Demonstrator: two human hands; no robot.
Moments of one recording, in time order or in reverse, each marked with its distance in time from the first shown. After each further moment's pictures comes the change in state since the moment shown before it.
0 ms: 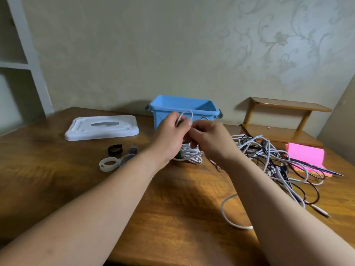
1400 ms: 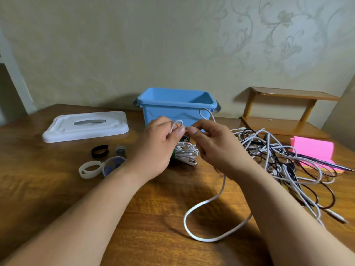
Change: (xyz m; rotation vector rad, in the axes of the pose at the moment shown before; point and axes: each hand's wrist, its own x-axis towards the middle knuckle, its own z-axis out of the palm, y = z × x) left_hand -0.003 -0.030 -0.013 0.502 -0.032 0.303; right_hand -0.007 0.030 -0.013 -0.009 -0.002 0.059
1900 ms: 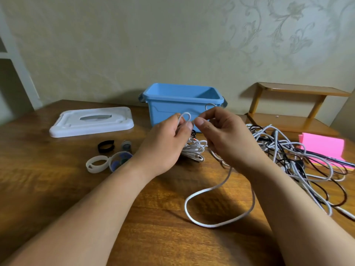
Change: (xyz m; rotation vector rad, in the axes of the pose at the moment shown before) left_hand -0.004 0.015 -0.003 -0.129 -0.069 -0.079; right_hand 0.004 -0.001 -0.003 0.024 0.056 -0.093
